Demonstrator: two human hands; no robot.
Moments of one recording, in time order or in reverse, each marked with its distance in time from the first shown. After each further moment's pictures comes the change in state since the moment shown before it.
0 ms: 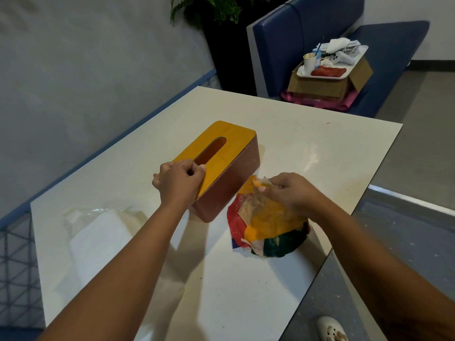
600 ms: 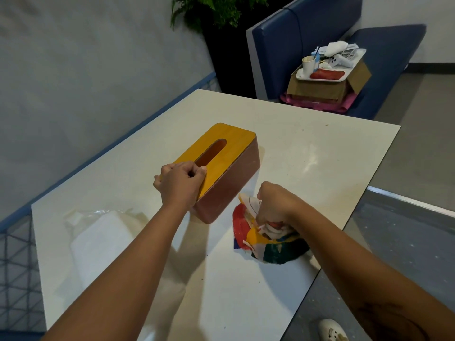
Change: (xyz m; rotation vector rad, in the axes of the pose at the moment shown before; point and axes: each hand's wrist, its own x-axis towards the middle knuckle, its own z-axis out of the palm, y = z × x) left_hand -0.001 0.001 -0.002 -0.002 -0.003 0.002; right_hand 0.009 -0.017 0.027 -0.345 -0.188 0.151
